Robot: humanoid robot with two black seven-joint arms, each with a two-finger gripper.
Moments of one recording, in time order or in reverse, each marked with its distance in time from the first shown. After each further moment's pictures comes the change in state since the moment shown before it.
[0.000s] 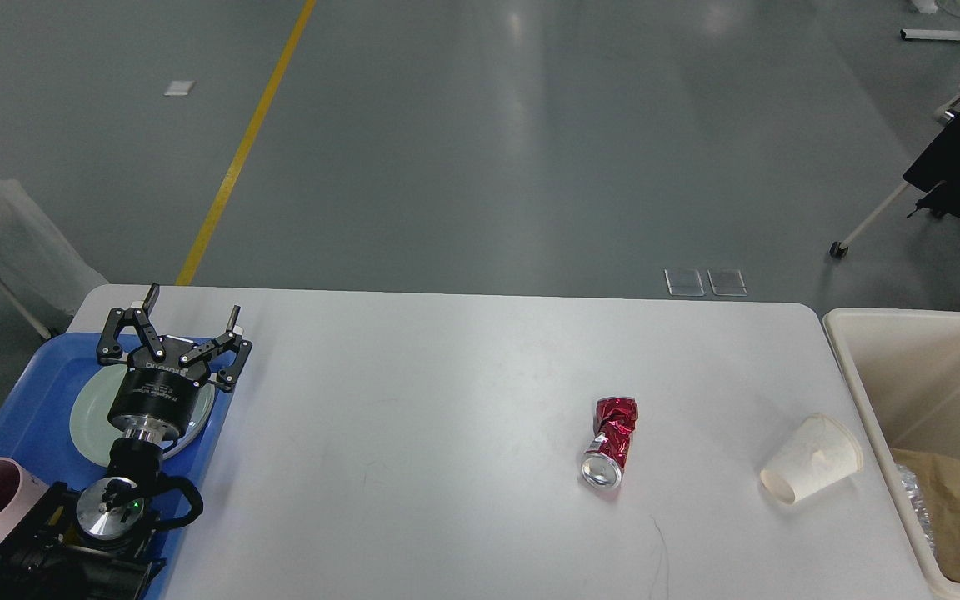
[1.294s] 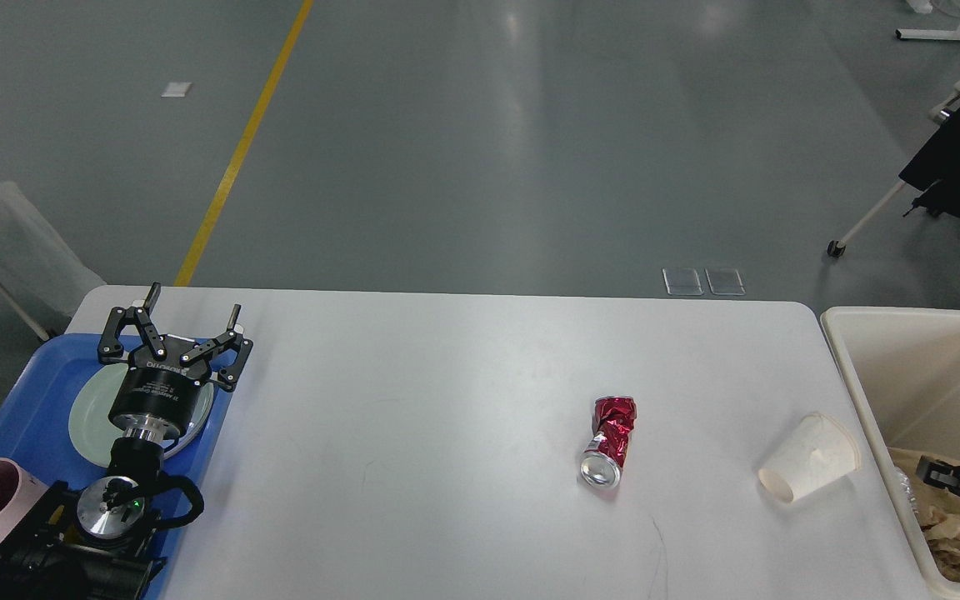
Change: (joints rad) left arm -0.001 -0.002 -0.001 -0.001 0.000 -0.001 0.000; right arm -0.521 0.306 0.208 -0.480 -0.003 -0.392 0.011
